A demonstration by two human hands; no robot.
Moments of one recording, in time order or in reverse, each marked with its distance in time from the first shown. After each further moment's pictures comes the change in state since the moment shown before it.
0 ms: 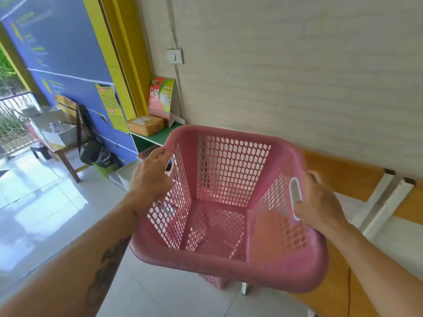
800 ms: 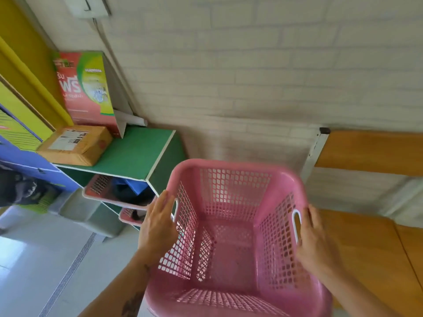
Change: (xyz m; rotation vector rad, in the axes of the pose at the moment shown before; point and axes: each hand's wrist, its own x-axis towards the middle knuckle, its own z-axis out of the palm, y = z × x) left_hand 0.175 -0.179 0.298 -0.202 -0.337 0.180; right_hand 0.119 -0.056 0.272 -0.123 -0.168 0.443
